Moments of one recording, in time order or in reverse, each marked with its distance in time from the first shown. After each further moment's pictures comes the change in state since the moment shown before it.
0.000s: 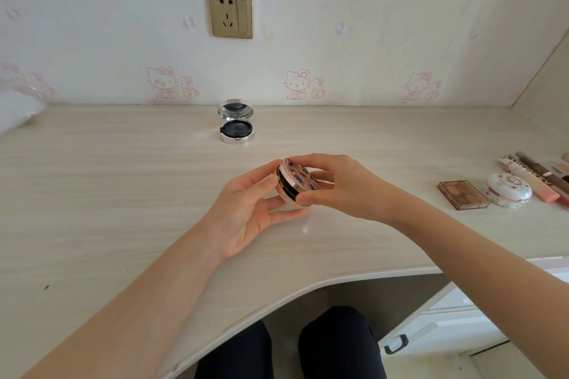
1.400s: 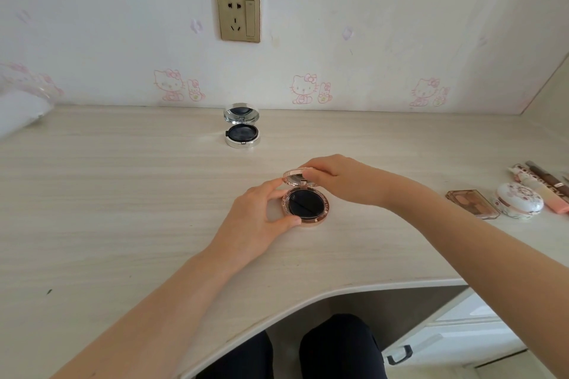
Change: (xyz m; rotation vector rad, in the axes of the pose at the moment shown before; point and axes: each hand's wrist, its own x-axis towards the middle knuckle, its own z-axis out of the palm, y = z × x) left_hand 0.003 -0.018 -0.012 1.366 0.311 0.332; right_hand 0.032 0.002 -0.010 -0.285 -0.146 0.052
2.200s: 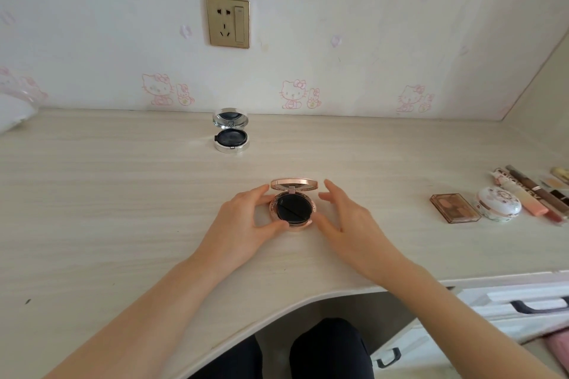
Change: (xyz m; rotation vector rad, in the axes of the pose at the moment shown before) left_hand -0.001 0.000 0.000 0.049 -0.007 -0.019; right_hand -0.056 0.023 0.062 0.129 0.375 0.167
